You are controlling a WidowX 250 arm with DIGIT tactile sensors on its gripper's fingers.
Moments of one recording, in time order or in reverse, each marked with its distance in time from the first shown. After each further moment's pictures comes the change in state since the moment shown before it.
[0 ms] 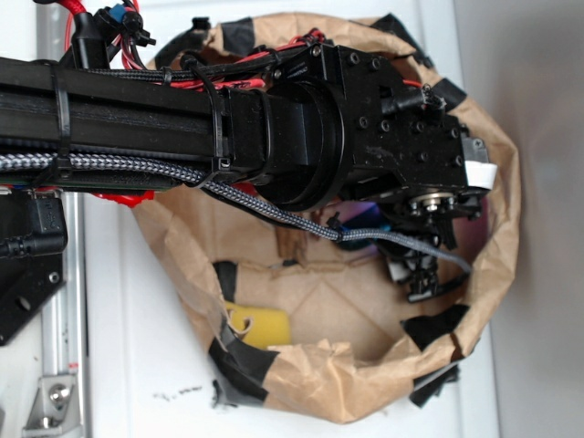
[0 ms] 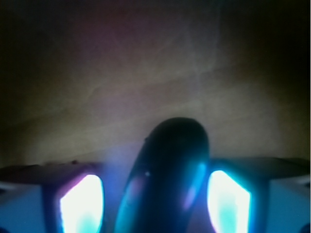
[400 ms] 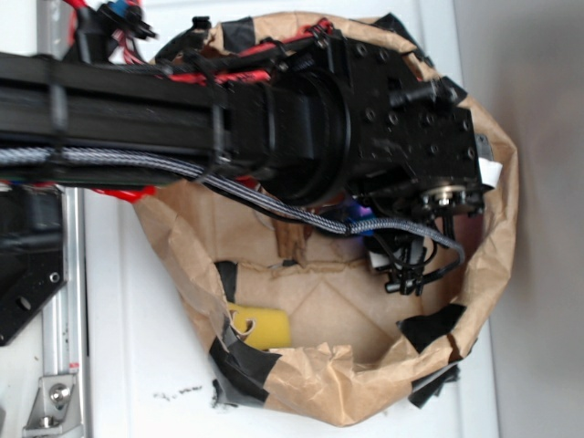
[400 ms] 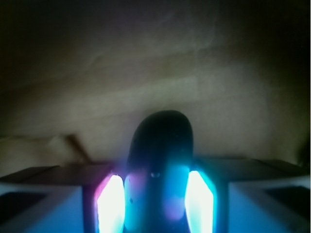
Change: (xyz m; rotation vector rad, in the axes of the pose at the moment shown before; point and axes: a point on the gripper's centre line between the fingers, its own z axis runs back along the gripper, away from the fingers) arm -0.007 0.003 0.022 -0.013 0.072 -0.076
